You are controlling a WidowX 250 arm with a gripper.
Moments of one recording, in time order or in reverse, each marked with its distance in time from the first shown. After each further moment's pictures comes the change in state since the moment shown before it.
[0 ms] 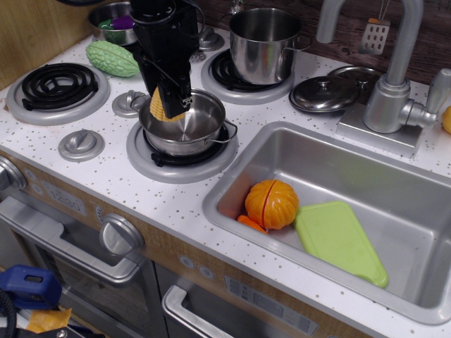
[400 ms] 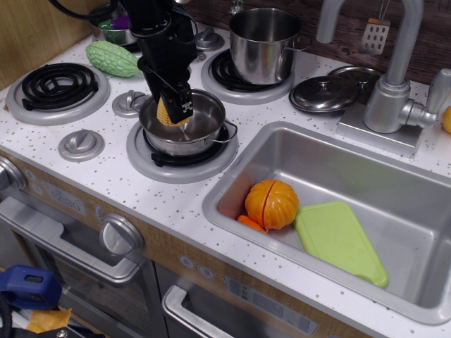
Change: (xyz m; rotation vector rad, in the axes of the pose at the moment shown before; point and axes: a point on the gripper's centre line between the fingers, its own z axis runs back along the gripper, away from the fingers) arm 0.006 0.008 -0.021 -0.050 -0.059 -0.028
